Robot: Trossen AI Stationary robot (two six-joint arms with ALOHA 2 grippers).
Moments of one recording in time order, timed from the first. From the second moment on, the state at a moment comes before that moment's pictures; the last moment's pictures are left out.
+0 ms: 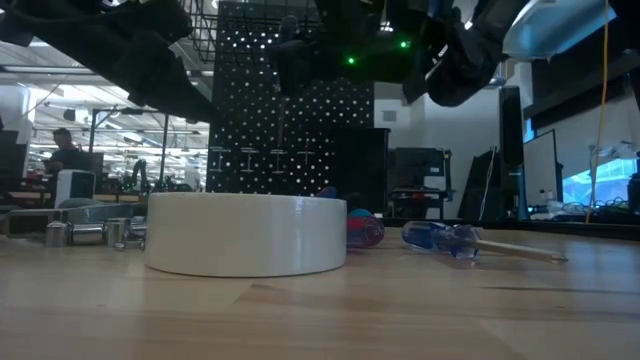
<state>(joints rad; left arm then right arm) -0.28 1.08 0.44 0.09 -0.68 -0.16 0.00 2.01 1.05 1.31 0.43 -0.78</state>
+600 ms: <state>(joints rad) -0.28 1.08 0.44 0.12 -0.68 -0.18 -0.07 2.01 1.05 1.22 0.51 -0.48</state>
